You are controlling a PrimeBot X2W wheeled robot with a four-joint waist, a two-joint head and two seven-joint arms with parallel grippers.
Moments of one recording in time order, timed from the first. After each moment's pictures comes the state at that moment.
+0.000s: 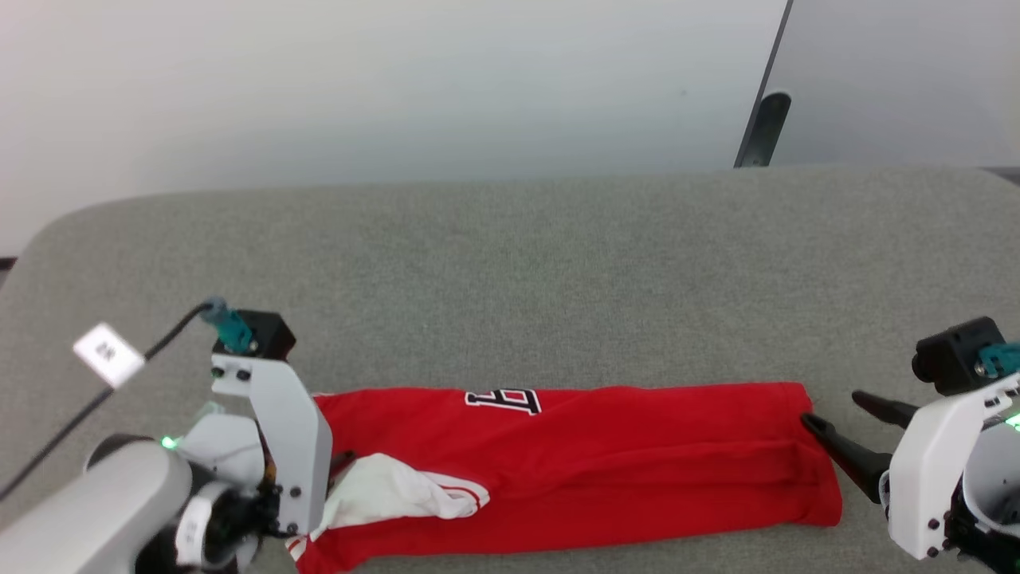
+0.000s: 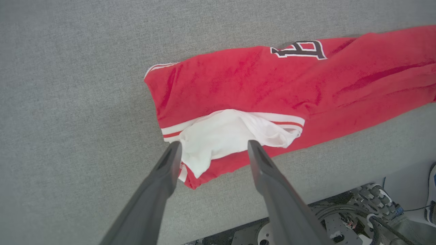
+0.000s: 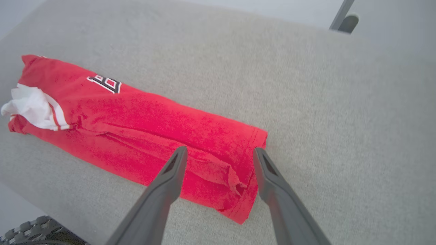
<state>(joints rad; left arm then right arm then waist) -0.56 0.86 -0.80 -0.18 -1.08 0.48 0.87 -0.18 -0.50 0.19 -0.15 0.65 0.13 0.79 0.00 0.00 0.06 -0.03</state>
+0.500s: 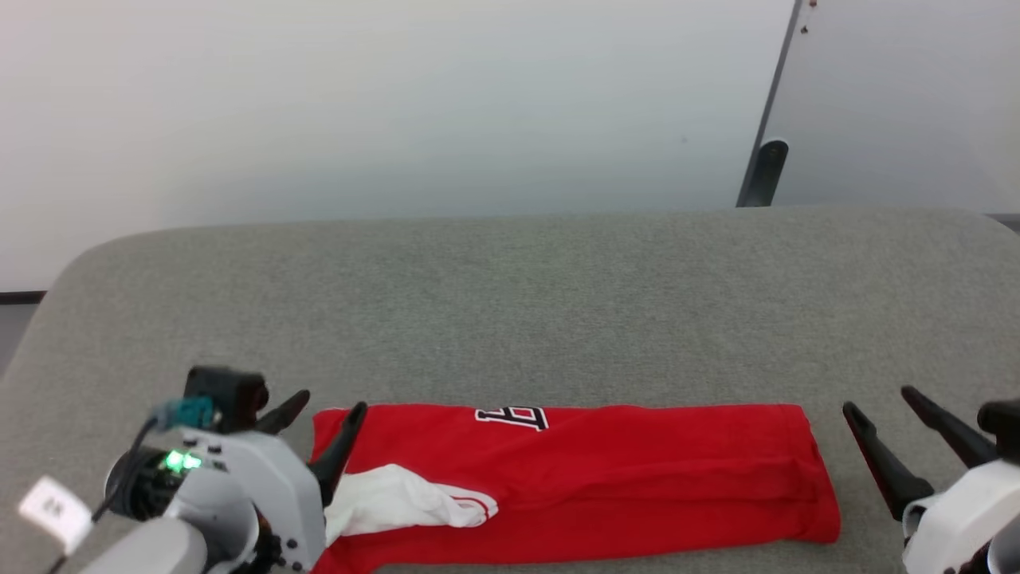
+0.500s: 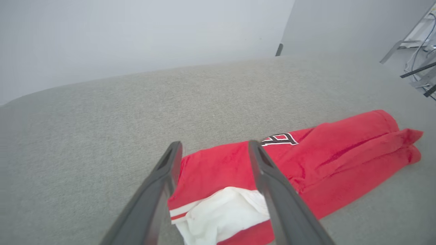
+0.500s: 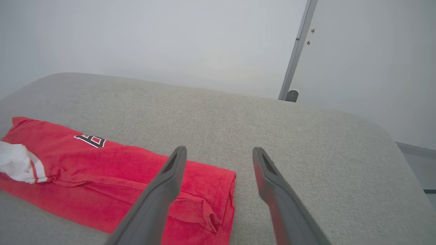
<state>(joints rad) -0.35 0.78 -0.71 -0.08 -0.95 0.27 0.20 -0.02 -0.45 0.11 -0.12 0.48 0.13 0.28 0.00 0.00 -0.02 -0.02</state>
